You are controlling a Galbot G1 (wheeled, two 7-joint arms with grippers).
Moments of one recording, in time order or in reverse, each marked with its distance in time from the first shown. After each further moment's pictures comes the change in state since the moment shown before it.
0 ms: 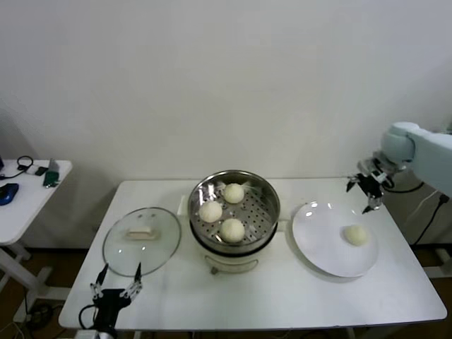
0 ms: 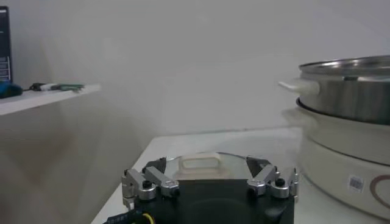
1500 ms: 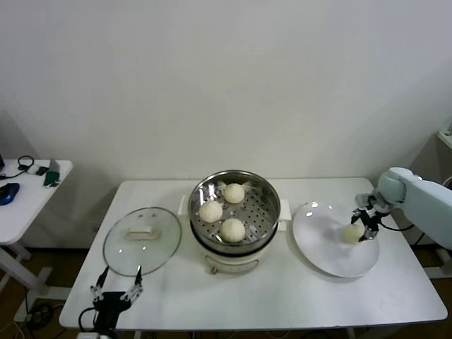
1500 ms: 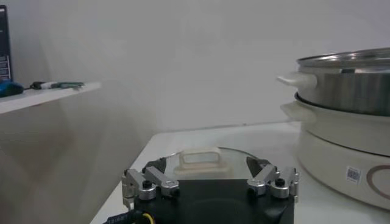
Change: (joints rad) left arm 0.014 -0.002 0.003 -0.007 0.017 -0.001 -0.001; right arm -0.312 0.016 0.306 -0.117 -0.099 -0.077 0.031
